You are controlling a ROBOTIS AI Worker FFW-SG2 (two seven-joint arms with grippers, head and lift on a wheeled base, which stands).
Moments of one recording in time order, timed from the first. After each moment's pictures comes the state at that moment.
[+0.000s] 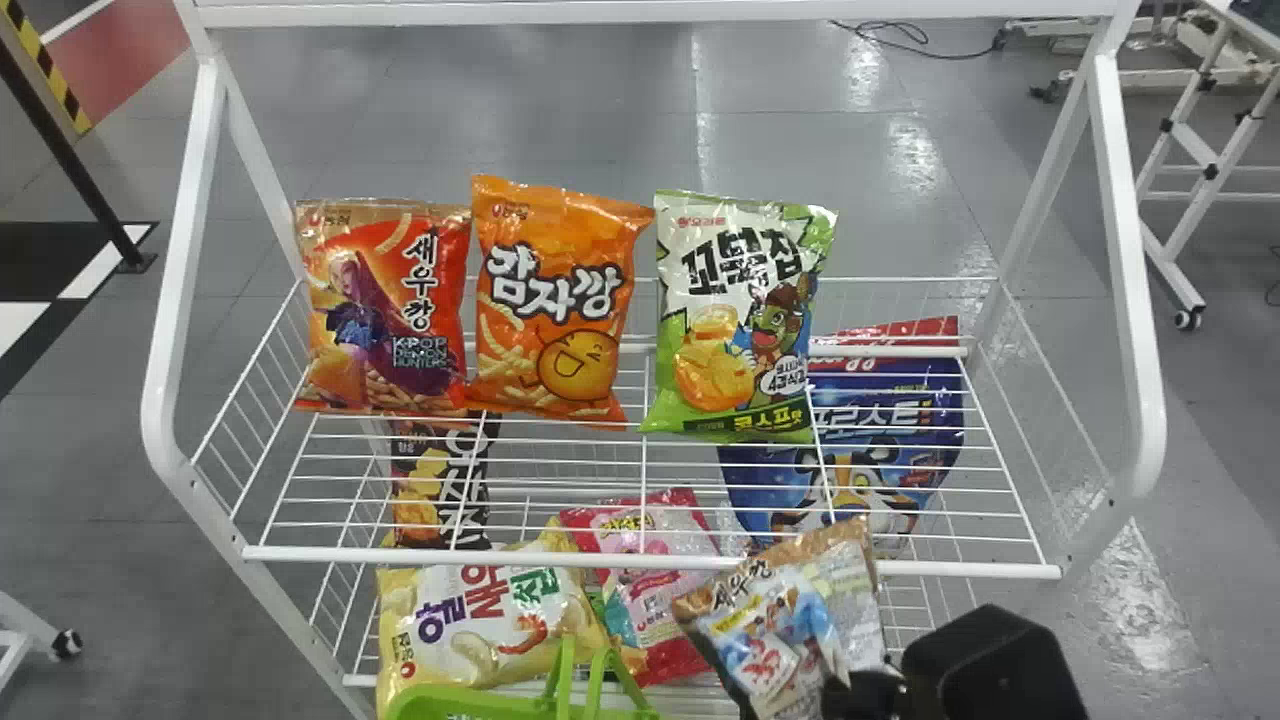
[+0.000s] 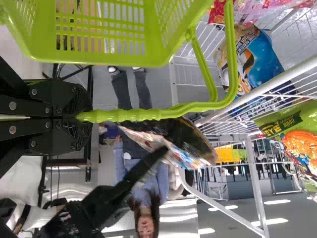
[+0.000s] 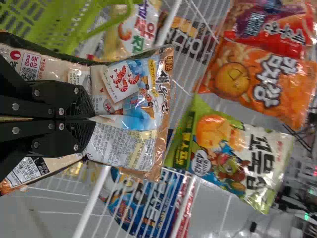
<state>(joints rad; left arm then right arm) 0.61 0.07 0.47 -2.20 0.97 1.57 -0.65 0.54 -0.36 0.45 -2.73 -0.07 1.28 -0.21</state>
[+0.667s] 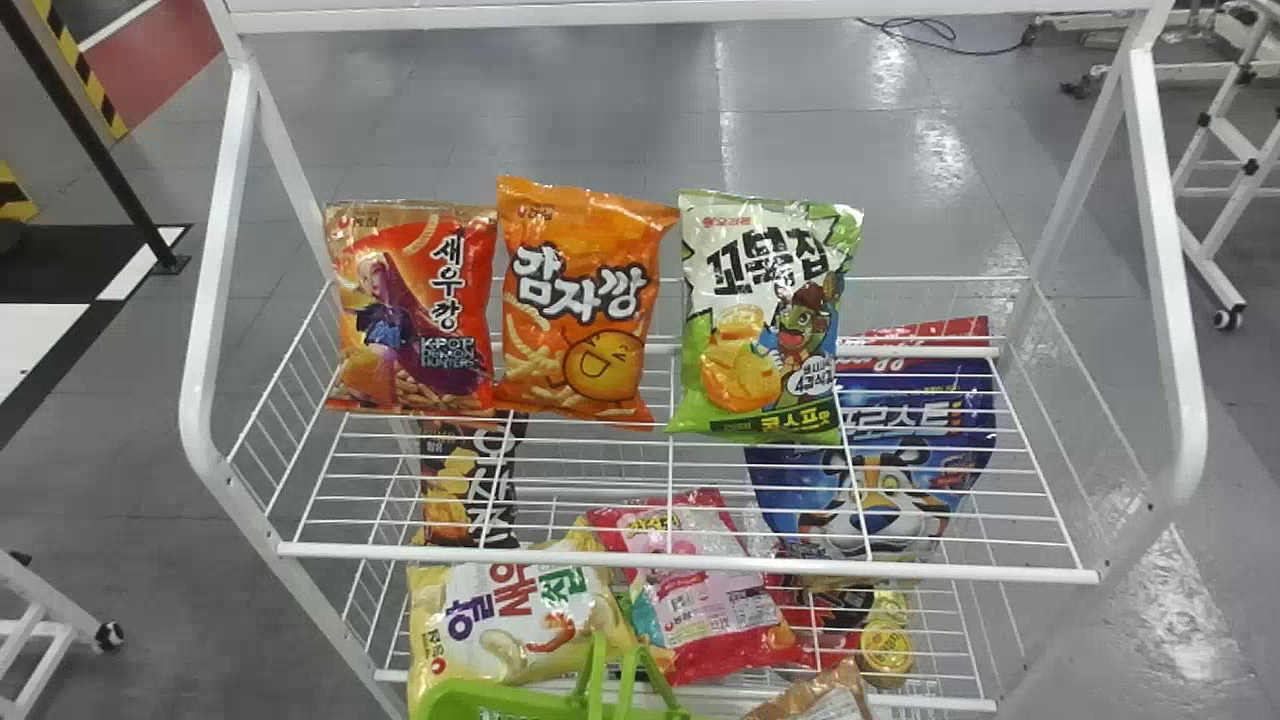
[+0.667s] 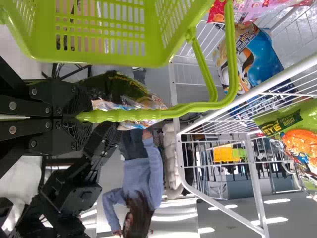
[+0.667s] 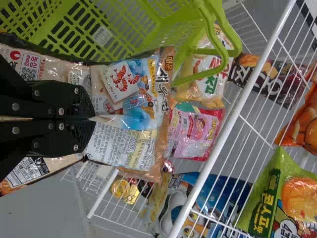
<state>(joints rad) 0.61 0.06 0.46 -2.21 0.97 1.57 -0.64 0.53 -0.36 0.53 -2.73 -0.09 1.49 -0.15</state>
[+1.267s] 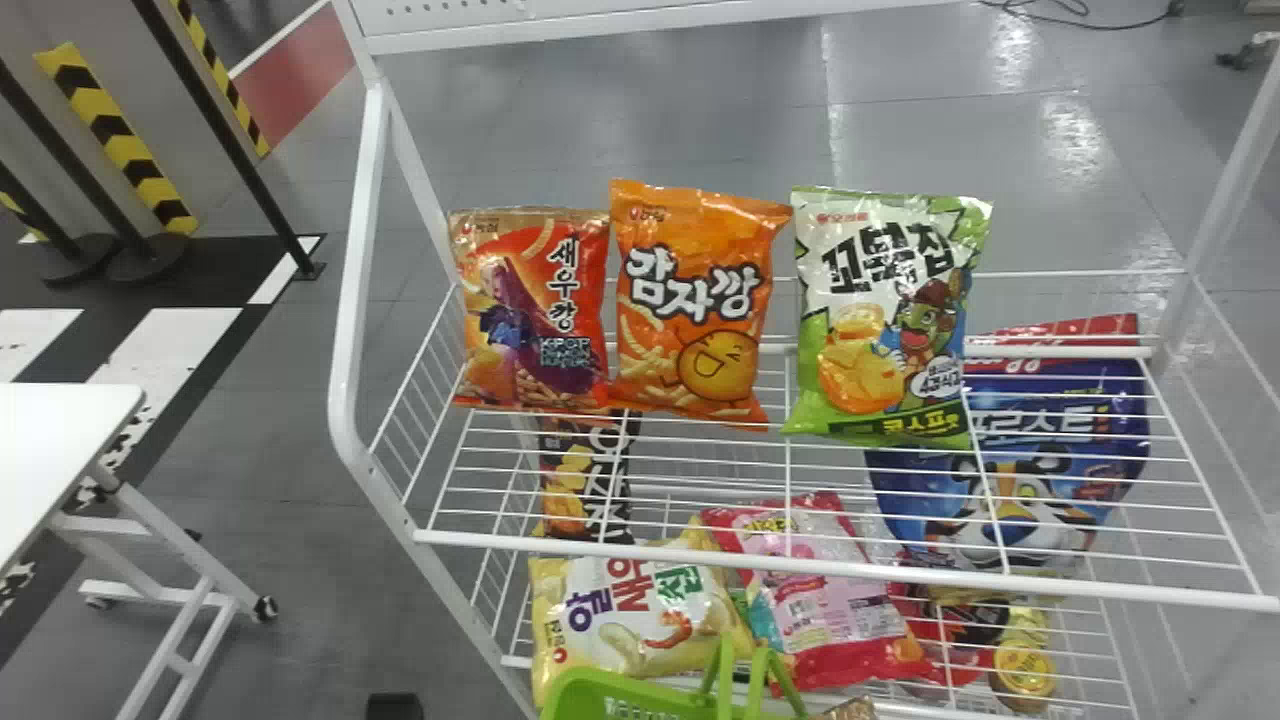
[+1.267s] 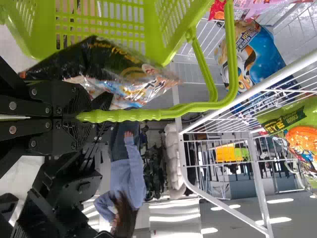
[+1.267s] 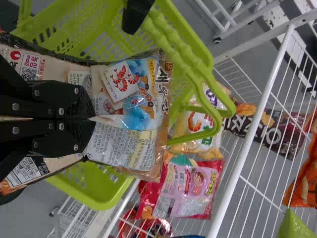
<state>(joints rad) 0.61 0.07 0.45 -2.22 0.97 1.57 -0.64 0.47 -0.31 0.54 -2.60 -0.23 1.41 -0.09</state>
